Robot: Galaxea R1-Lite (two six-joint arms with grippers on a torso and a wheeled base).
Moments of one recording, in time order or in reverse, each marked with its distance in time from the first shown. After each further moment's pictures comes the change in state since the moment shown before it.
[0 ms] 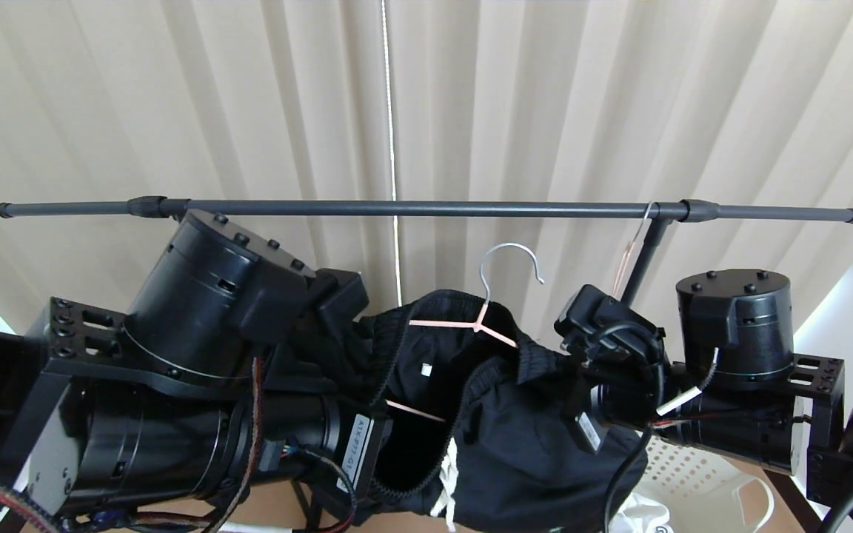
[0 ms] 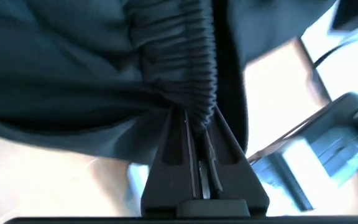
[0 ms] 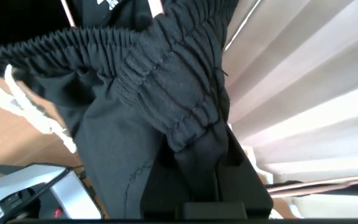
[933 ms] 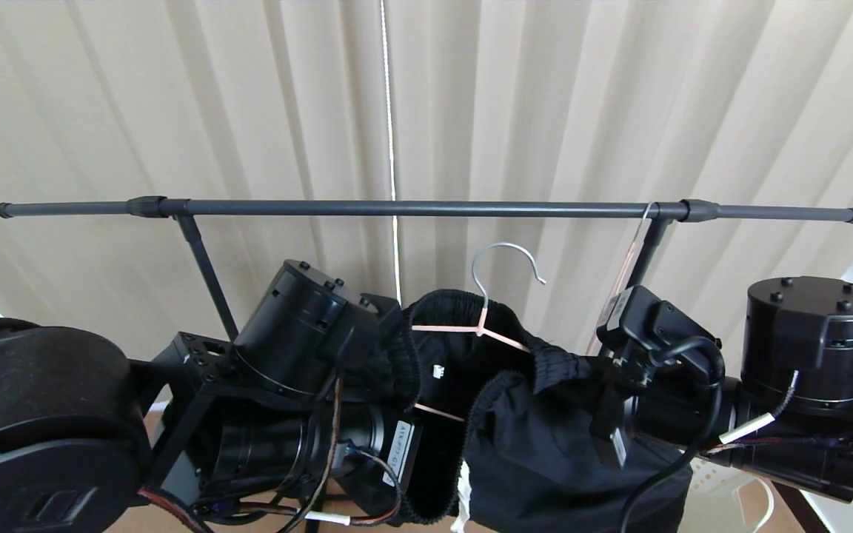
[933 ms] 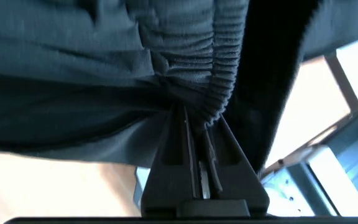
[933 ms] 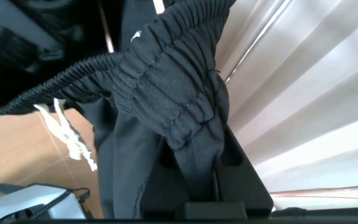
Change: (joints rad) left arm 0.003 0.133 0.043 -0.174 0.015 0.002; right arm 0.009 -0.091 0.112 -0.145 0.083 -0.011
